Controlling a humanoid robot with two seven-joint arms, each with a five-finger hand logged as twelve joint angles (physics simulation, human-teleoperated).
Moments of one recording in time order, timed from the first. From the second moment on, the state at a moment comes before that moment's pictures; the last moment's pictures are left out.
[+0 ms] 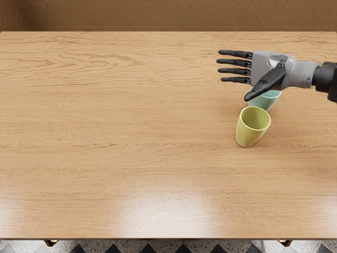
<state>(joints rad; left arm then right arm) 0.01 0.00 -0.08 -0.25 -0.27 0.08 0.13 0.91 -0.69 0.71 1.09 0.00 0.61 -0.45</state>
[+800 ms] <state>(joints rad) 0.01 0.00 -0.08 -0.25 -0.27 0.08 0.13 0.92 -0.93 0.61 1.64 -0.85 0.42 -0.56</state>
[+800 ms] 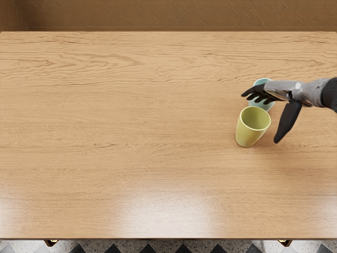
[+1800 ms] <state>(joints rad) 0.01 0.00 -0.08 -0.25 -0.27 0.08 0.13 0.79 -0.81 0.61 1.64 -1.08 0.22 -0.55</state>
